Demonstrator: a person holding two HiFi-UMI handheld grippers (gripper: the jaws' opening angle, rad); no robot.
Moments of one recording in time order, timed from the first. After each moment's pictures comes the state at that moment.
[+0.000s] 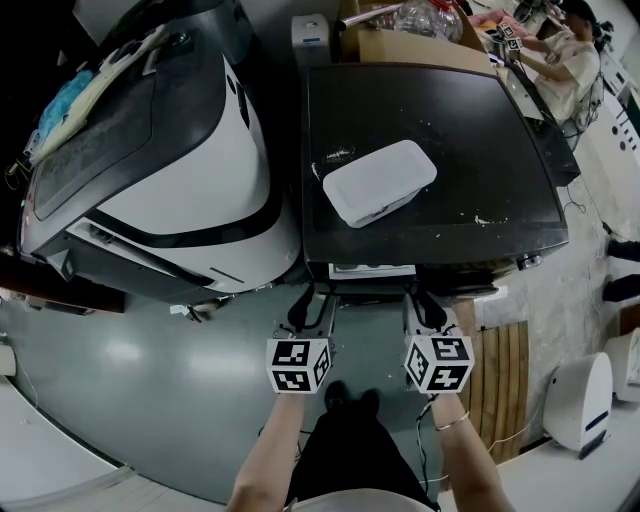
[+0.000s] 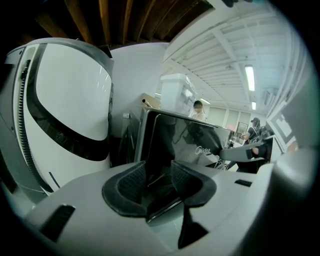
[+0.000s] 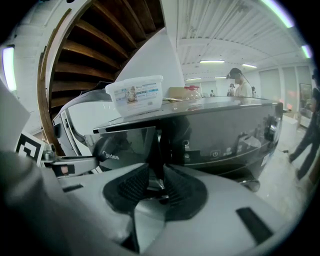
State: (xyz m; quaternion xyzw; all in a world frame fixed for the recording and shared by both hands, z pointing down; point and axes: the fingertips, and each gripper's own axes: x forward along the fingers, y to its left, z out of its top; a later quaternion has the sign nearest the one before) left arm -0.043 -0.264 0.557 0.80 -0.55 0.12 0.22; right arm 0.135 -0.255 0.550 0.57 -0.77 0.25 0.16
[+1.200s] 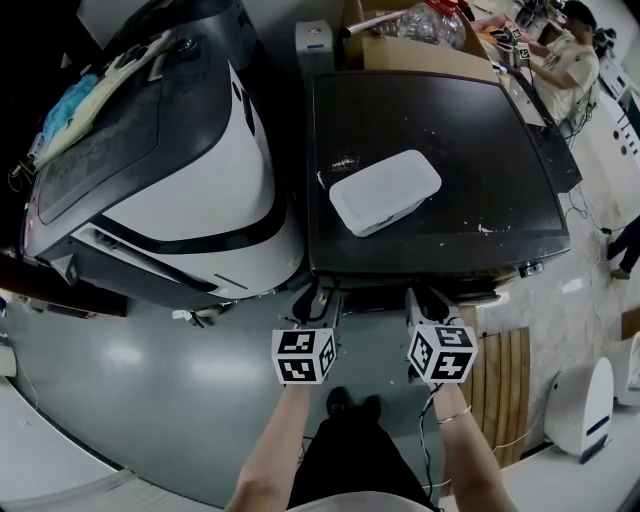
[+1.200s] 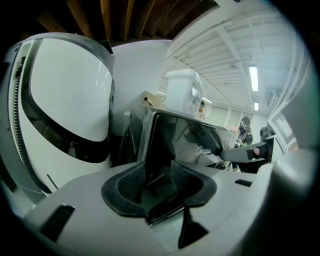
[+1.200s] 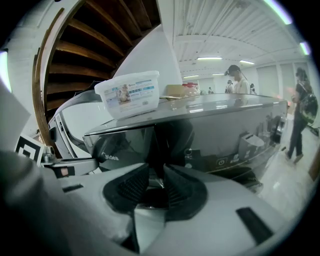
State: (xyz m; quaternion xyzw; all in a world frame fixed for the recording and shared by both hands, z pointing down) left arm -0.044 -0.290 0.557 0.79 -0.55 0.13 0.23; right arm 0.134 -0.280 0.550 0.57 -0.76 0.27 0.16
